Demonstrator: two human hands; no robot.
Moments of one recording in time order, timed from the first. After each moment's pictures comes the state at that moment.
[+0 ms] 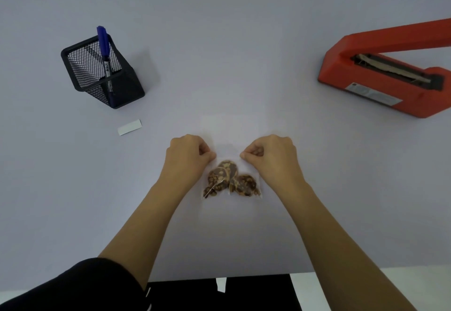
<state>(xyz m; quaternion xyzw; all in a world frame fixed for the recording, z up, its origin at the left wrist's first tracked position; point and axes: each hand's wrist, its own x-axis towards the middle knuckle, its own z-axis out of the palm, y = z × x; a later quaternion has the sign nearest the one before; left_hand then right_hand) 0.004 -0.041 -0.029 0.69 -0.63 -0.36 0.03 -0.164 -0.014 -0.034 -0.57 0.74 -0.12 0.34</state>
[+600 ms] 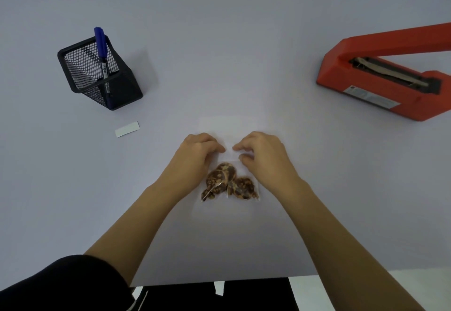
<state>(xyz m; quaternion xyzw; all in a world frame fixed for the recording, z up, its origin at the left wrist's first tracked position) 0.008 -0.038 -0.046 0.53 -0.78 -0.32 0.07 -0.160 -0.021 -0.034 -0.67 0.66 -0.08 0.32</state>
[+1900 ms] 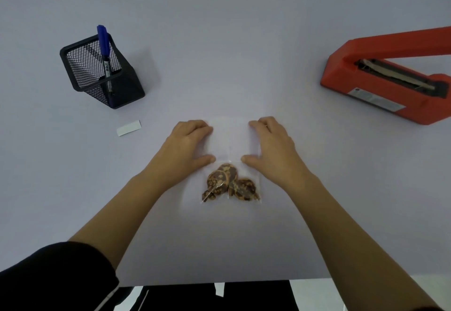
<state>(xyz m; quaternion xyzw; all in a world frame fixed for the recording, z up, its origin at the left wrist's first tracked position) 0.029 -0.056 -0.044 0.53 -0.80 -0.29 0.05 -0.174 -0.033 -0.032 -0.67 0.67 -0.03 0.31</state>
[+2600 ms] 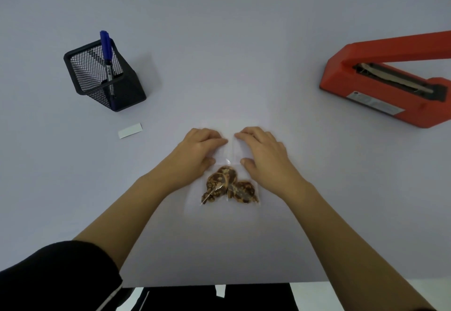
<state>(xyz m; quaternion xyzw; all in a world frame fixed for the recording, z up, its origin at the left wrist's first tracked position) 0.016 -0.055 -0.046 0.46 -0.83 -0.32 0.03 -0.169 -0.024 -0.037 -0.71 0.63 -0.03 0.31</state>
